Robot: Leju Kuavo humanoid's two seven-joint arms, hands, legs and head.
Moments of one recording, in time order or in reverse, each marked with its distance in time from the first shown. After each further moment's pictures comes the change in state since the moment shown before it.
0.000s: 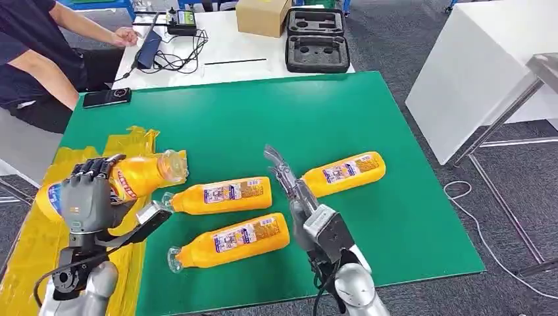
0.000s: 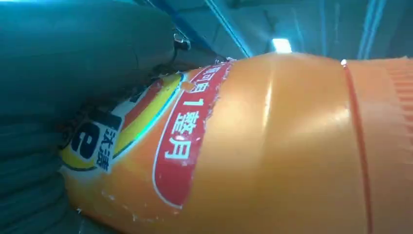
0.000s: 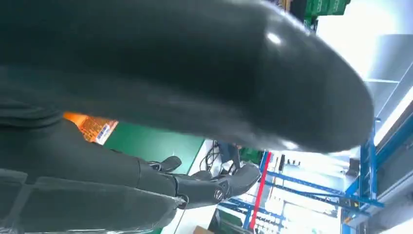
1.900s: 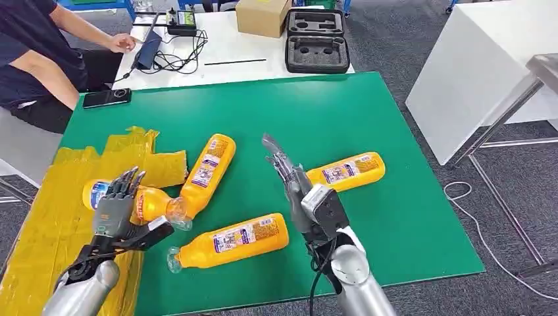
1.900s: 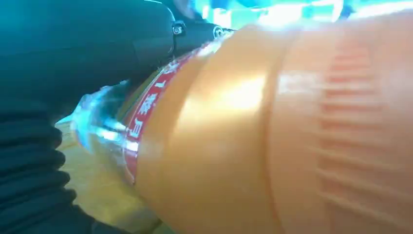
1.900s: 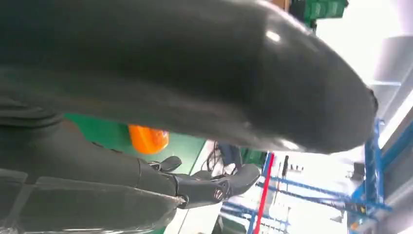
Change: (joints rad) left arm -0.158 0.154 -0.071 0.655 0.232 -0.021 -0.143; right arm -0.101 0.010 0.002 0.125 -0.062 0.002 -0.005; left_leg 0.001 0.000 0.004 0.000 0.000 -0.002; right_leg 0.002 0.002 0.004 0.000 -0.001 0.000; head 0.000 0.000
